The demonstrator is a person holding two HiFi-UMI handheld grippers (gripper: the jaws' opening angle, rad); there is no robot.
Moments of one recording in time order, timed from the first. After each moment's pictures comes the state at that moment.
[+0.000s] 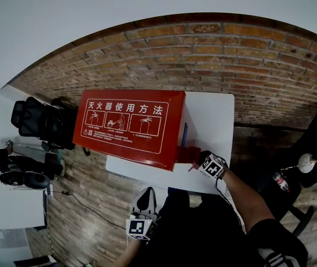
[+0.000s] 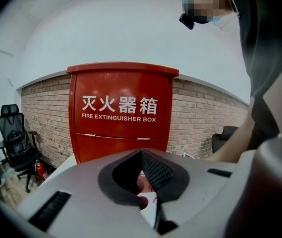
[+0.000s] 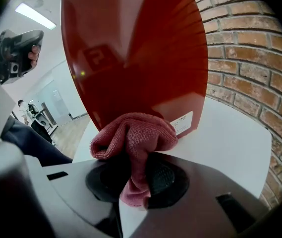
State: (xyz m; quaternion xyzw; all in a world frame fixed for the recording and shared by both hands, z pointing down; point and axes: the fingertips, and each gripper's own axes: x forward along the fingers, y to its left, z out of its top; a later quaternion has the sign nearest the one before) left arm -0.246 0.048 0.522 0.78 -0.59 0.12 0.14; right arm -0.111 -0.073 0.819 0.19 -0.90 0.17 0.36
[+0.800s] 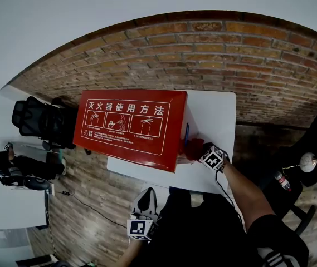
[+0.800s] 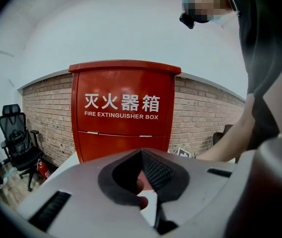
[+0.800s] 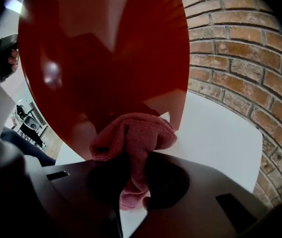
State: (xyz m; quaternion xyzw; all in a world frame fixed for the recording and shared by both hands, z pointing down) left arm -0.251 0.049 0.526 0.78 -0.60 0.12 0.14; right arm -0.100 -0.117 0.824 0.23 -0.88 0.17 0.38
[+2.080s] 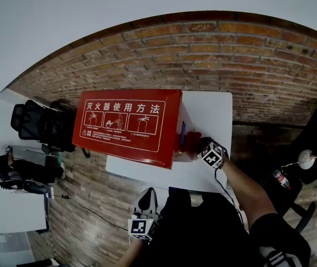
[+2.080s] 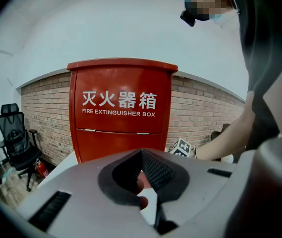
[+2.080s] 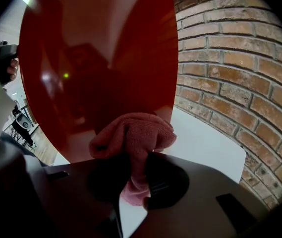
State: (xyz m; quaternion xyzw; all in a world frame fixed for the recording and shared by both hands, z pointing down) left arm -0.245 0.054 0.533 0.78 -0.59 0.13 0.14; right arm -0.093 -0.143 0.777 0.28 -0.88 0.13 0.35
